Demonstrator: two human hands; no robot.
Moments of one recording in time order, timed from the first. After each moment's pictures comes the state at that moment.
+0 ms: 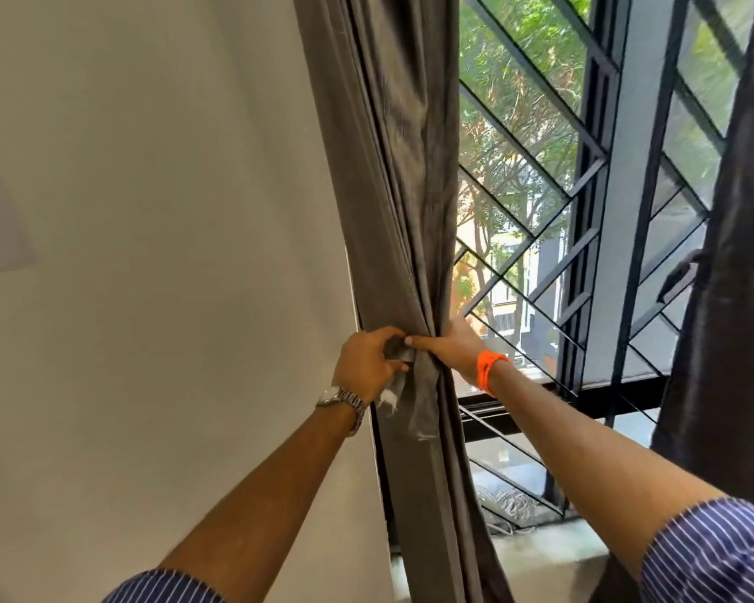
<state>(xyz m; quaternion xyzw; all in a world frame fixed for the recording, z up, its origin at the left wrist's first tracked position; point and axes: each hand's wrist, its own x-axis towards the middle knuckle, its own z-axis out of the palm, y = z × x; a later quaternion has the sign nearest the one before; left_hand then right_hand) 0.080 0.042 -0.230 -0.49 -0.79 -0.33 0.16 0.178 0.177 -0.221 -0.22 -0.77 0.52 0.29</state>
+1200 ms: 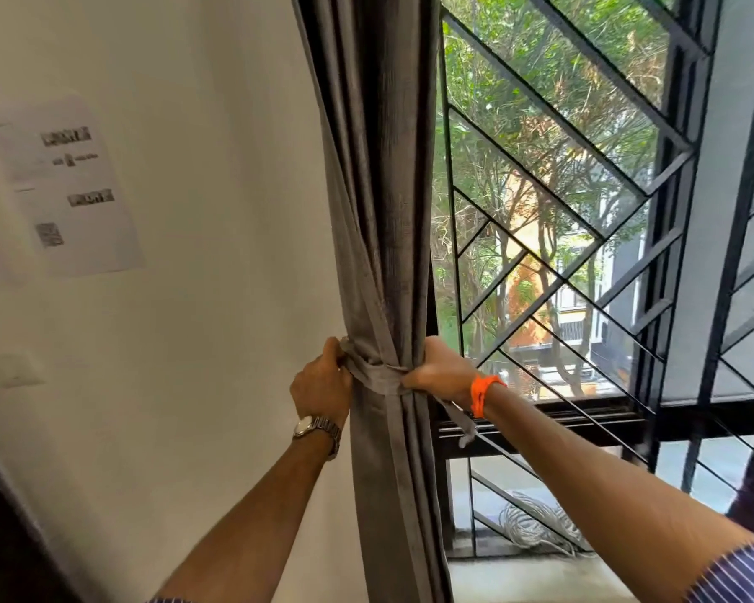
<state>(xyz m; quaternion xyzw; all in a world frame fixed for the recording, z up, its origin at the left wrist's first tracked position) 0.042 -0.063 -0.247 -0.24 -0.85 -0.32 0.36 0.156 0.089 -0.213 -0.01 -0.85 0.50 0.17</state>
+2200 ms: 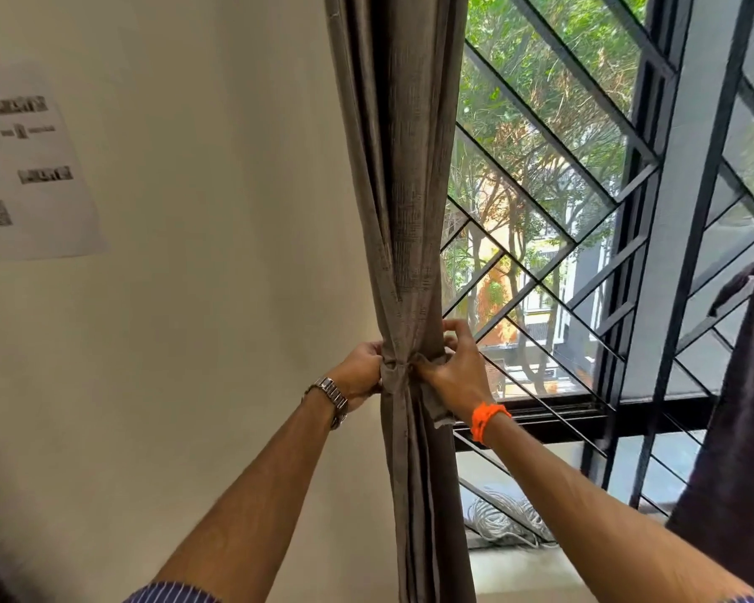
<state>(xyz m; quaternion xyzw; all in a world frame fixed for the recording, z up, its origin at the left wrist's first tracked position) 0.067 -0.006 -0.220 -0.33 -0.68 -0.59 -0.29 0.179 0.108 -0.243 -0.15 -0.76 0.47 0.42</state>
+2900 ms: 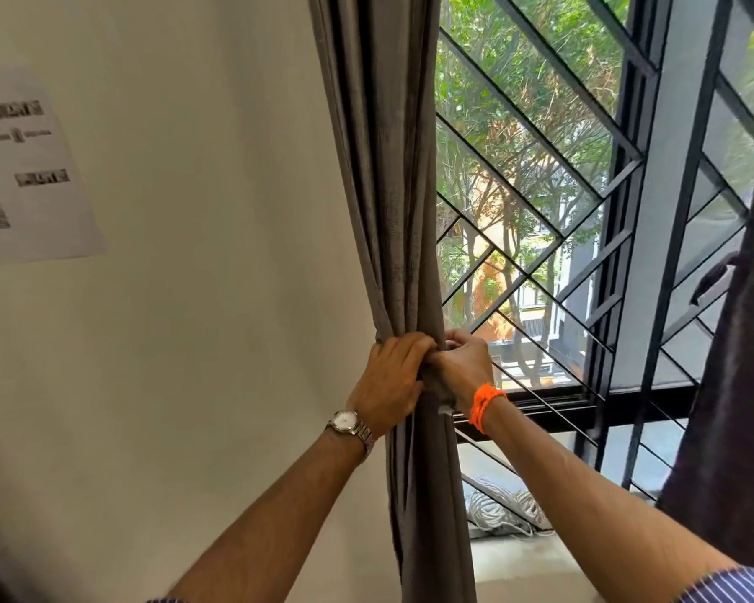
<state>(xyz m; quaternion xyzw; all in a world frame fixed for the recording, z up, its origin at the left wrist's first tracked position) 0.115 -0.008 -0.245 -0.59 -0.73 -0.21 0.28 0.190 0.109 -0.238 -0.26 -0.66 0.59 0.37</state>
